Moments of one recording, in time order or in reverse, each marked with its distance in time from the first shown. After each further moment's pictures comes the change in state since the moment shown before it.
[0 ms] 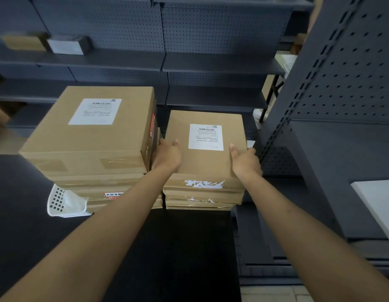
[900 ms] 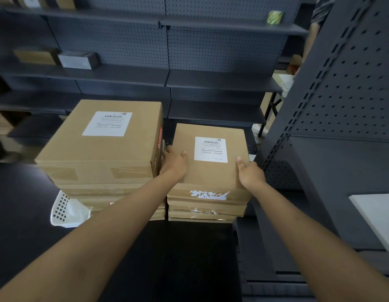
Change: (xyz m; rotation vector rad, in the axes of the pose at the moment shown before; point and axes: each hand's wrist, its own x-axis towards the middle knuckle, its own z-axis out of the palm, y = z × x) left_hand -0.008 0.009 -0.012 0.064 -0.041 0.115; right_hand 0.002 0.004 -0.012 0.016 -0.119 -0.066
